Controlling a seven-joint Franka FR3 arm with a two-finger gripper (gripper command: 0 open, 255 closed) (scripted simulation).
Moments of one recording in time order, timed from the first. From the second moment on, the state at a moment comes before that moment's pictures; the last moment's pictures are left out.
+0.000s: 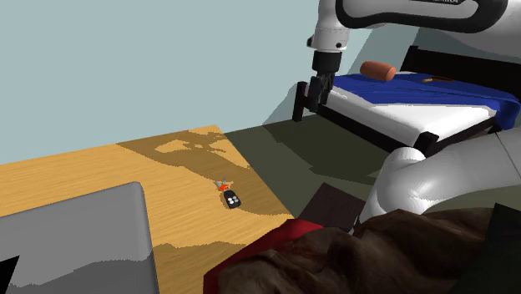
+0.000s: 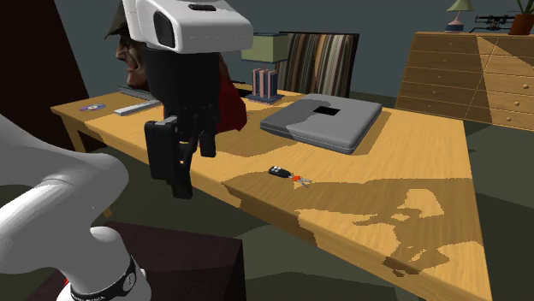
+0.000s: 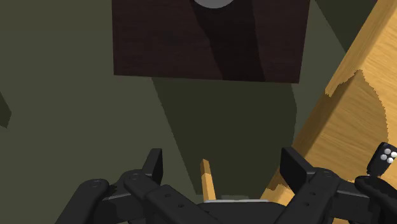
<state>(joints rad) 0.02 -0.80 -0.07 -2.31 -0.03 1.46 -0.09</state>
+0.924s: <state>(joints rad) 0.07 -0.69 0.19 -2.40 0.15 1.67 0.26</state>
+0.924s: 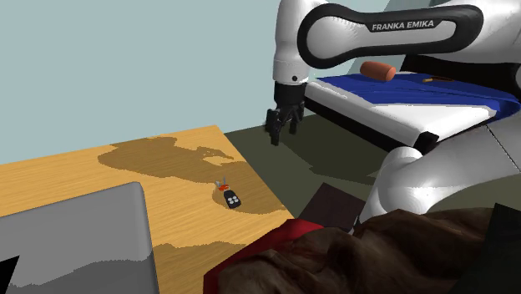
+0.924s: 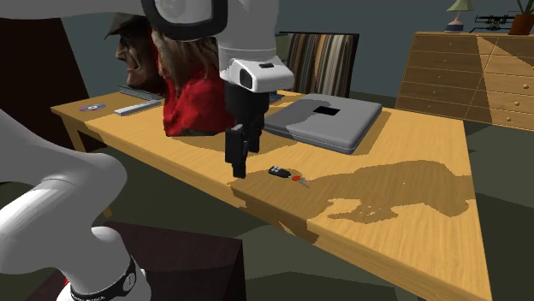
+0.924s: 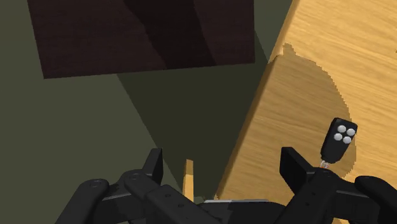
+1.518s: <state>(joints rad) 0.07 -0.45 0.39 -2.32 0.21 1.86 0.52</state>
